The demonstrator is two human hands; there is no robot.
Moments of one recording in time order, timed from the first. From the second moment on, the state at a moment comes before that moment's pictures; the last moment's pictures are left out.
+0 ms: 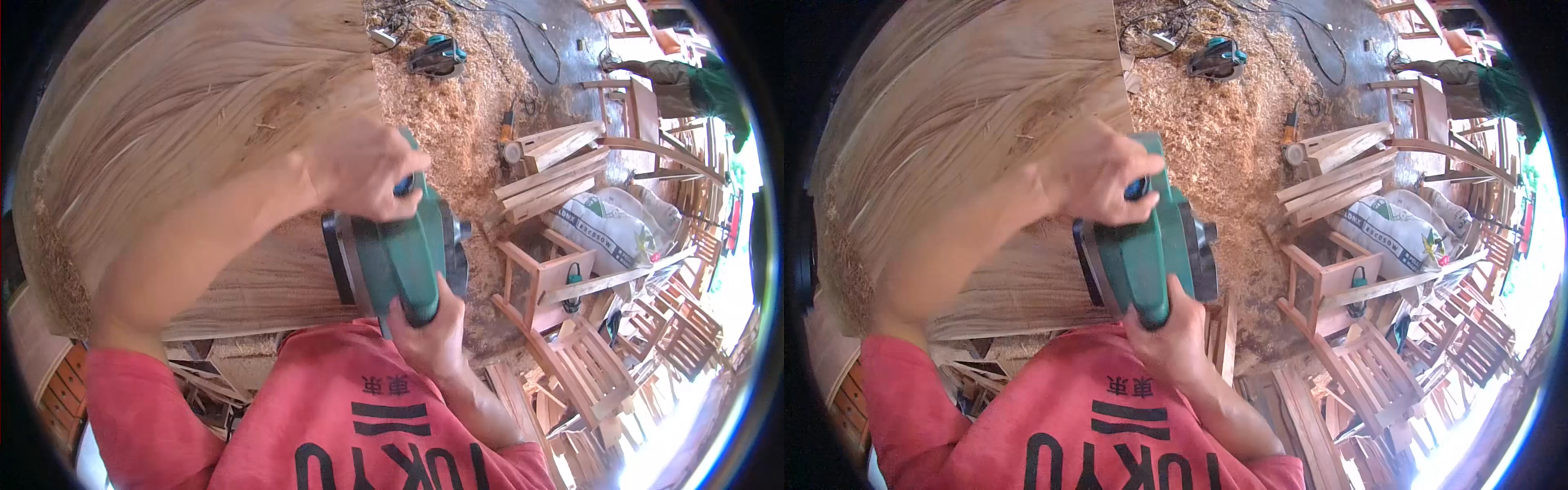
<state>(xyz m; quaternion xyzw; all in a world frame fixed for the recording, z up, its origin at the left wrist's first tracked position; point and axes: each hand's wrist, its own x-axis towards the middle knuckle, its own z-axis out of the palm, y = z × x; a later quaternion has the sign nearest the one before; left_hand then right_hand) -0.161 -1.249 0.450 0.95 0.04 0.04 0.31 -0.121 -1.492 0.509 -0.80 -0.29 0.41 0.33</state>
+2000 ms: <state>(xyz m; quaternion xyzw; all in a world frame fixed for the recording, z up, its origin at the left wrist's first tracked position) -0.217 -1.278 0.351 0.93 0.35 0.05 0.05 -0.063 -1.677 0.214 -0.42 0.30 0.23 0.83</state>
